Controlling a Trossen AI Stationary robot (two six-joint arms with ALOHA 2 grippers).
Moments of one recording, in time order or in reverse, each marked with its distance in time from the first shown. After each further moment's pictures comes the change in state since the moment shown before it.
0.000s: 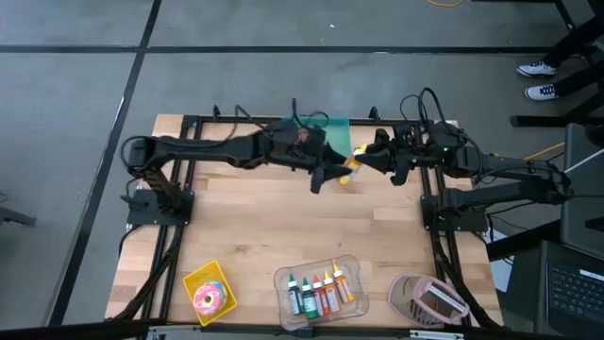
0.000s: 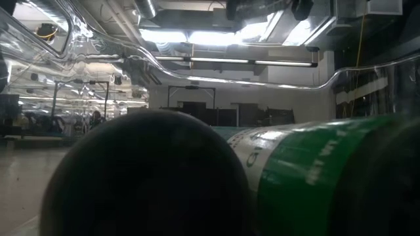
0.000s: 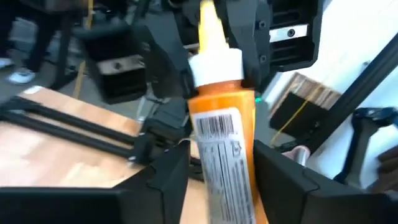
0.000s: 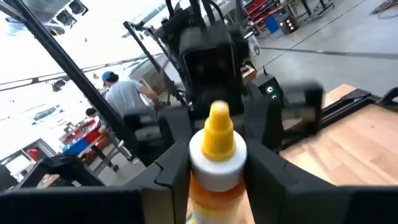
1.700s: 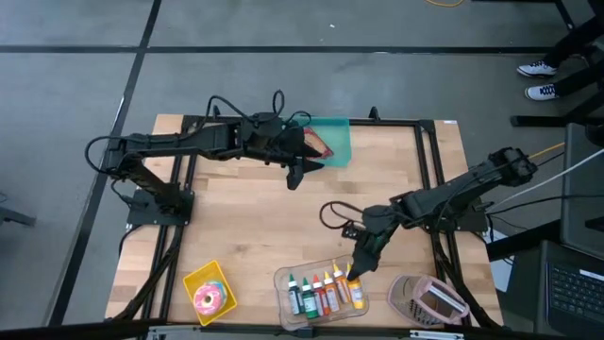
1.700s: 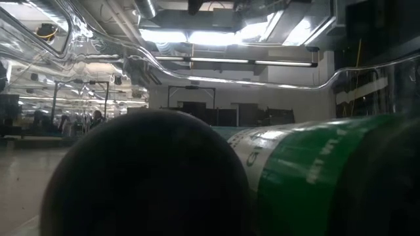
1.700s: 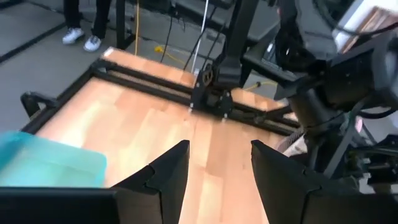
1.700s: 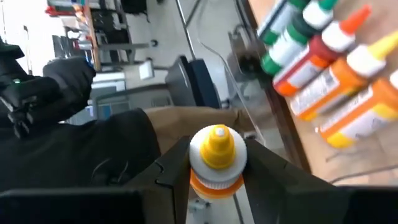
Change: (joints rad) left arm 0.008 -0.188 0.000 -0.471 -0.125 0.160; right arm 0.529 0.488 0.072 -0.189 -0.300 0.654
